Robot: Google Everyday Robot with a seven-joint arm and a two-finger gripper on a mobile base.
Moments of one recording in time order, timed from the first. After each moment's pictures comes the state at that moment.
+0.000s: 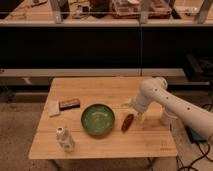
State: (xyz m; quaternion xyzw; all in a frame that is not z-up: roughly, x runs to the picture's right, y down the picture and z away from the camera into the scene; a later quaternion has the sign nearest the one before) arm 0.163 0.139 0.843 -0.24 -0.23 -0.32 0.89
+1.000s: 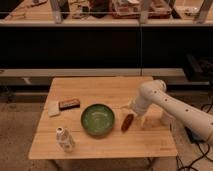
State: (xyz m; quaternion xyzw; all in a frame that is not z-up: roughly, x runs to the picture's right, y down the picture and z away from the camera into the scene) arm 0.163 0.157 0.850 -0.25 -0.24 -0.33 0.88
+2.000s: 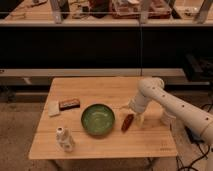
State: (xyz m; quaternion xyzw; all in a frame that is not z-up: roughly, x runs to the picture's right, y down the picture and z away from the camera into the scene) arm 0.156 0.156 0.853 -0.27 -0.28 -0.35 0.85
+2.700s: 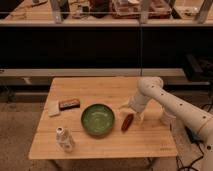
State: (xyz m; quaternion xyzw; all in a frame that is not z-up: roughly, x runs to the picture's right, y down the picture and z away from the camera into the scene) arm 0.152 0.152 0.859 -0.27 -0.28 -0.36 0.85
